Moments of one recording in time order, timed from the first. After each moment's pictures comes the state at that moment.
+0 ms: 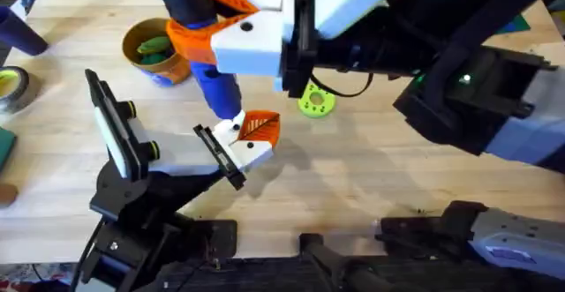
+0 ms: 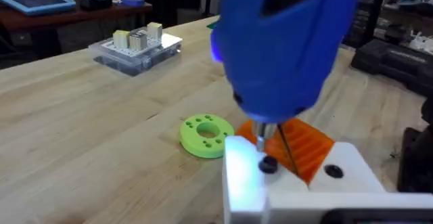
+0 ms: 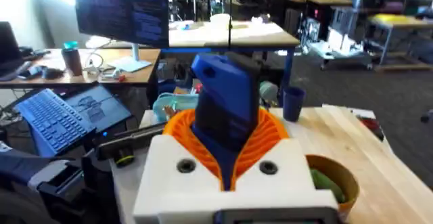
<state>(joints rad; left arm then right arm) -0.37 0.00 0.01 -0.05 0.55 -0.11 0.81 1.27 0.90 0.54 -0.66 0.07</state>
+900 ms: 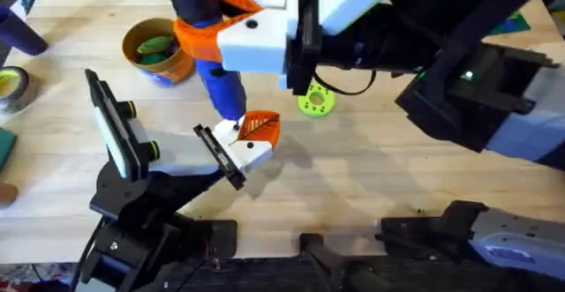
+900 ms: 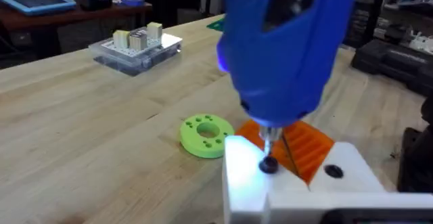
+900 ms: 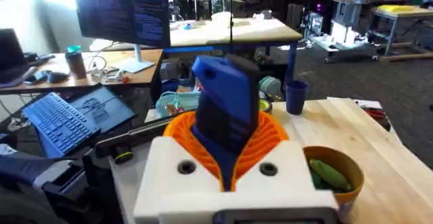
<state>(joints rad) -0.37 0.00 0.01 -0.05 0.55 -0.11 0.78 1.27 0.90 0.52 -0.68 0.10</state>
